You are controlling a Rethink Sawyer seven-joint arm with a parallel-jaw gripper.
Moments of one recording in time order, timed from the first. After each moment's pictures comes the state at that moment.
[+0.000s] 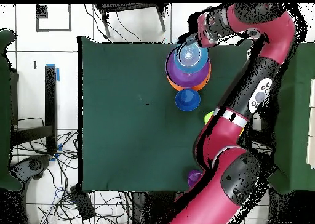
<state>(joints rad) -0.76 0.02 1.80 0.24 -1.22 2.03 2.82</state>
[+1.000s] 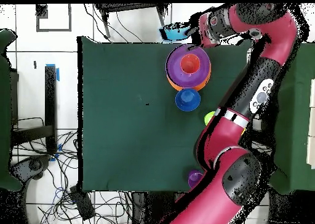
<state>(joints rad) -0.77 0.02 1.80 0.24 -1.22 2.03 2.82</state>
